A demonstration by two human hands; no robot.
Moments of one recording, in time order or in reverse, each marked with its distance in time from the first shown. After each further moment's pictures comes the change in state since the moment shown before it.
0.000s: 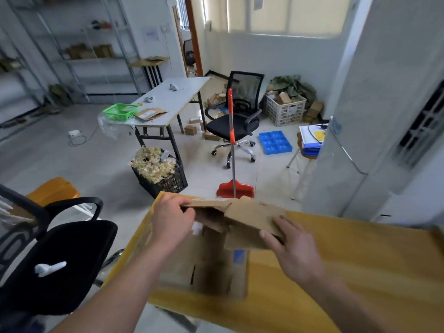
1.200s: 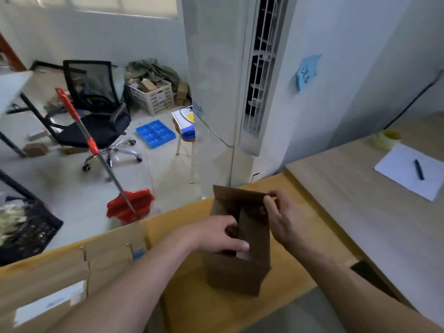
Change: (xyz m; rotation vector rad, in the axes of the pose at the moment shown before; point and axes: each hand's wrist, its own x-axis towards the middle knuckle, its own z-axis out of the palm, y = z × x) left_hand -0.043 0.220 0.161 0.106 -1.370 0.679; right_hand -0.026 0.139 -0.101 0.152 0.541 0.448
